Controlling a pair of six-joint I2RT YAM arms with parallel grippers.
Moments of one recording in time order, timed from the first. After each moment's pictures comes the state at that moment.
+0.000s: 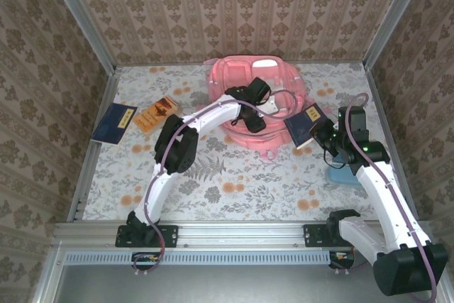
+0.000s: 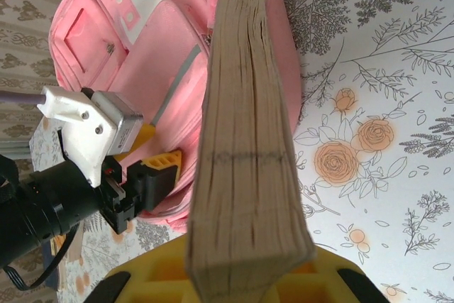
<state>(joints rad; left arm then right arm) -0.80 2.33 2.03 -0.82 0.00 0.47 0.05 0.93 0.84 -0.67 -0.17 0.87</state>
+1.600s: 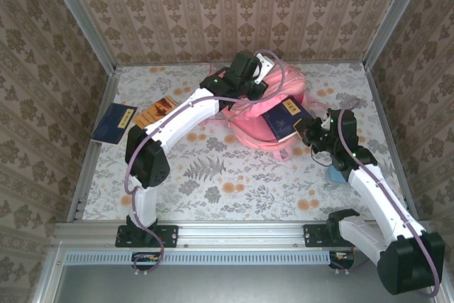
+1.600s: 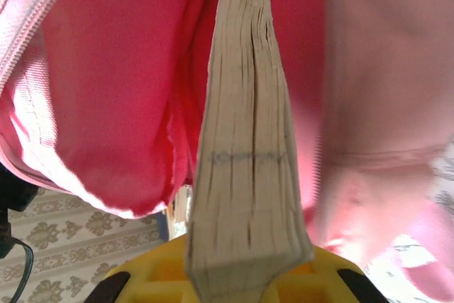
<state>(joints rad) -0.82 1.99 1.94 -0.58 -0.07 0.07 0.14 0.97 0.67 -0.23 -0.36 1.13</state>
